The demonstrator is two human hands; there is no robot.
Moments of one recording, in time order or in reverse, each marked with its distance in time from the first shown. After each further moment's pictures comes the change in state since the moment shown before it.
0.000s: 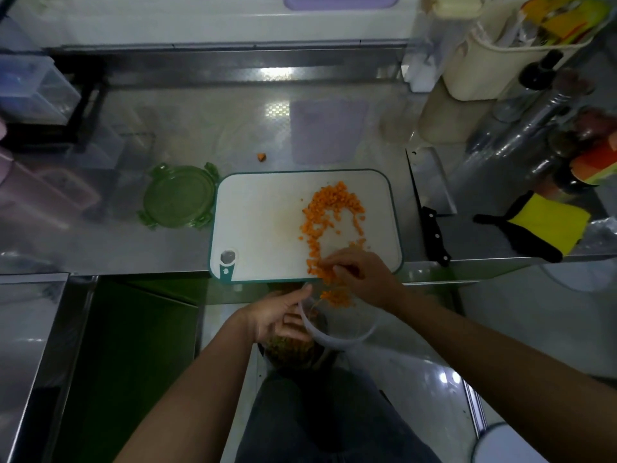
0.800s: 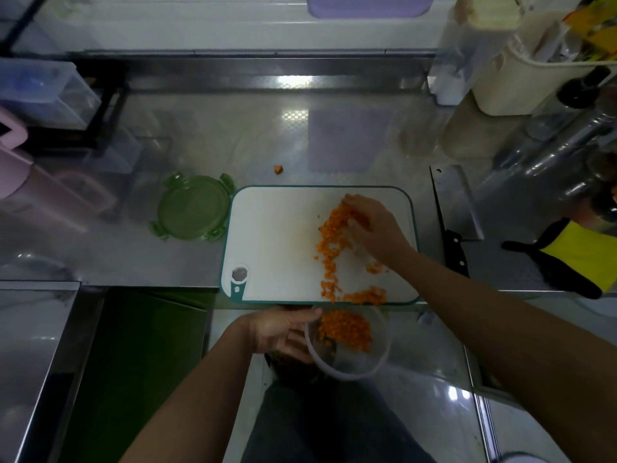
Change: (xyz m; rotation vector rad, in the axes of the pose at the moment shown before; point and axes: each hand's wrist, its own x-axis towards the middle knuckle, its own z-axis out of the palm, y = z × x) left_hand 0.000 0.018 -0.019 0.077 -0.099 -0.077; right_hand 0.098 0.018 -0.031 -0.078 0.134 0.146
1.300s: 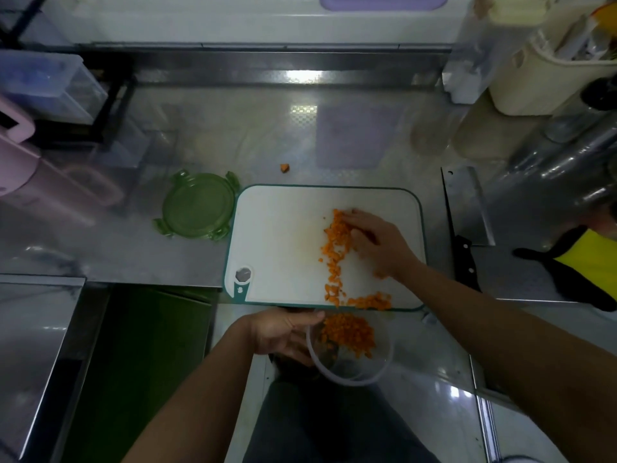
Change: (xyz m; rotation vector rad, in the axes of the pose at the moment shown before) left_hand -0.002 0.003 0.000 -0.006 -0.011 -0.006; right_hand -0.005 0.015 0.009 0.074 -0.088 -0.046
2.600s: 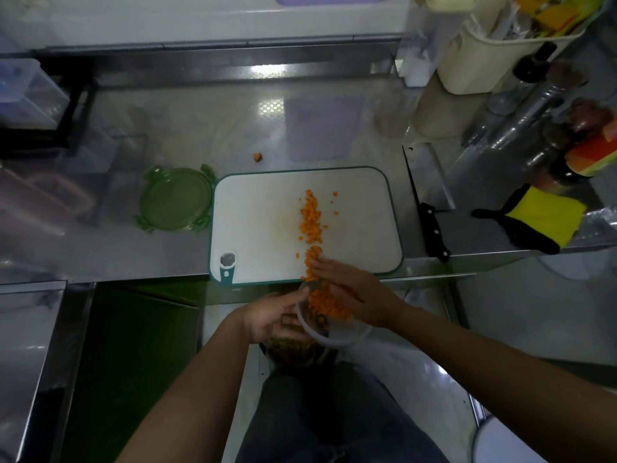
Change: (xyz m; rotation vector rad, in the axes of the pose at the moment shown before) left_hand 0.000 -0.019 0.012 -0.088 0.065 0.061; right_hand -0.117 -0.021 0.037 -0.008 -0.213 -0.195
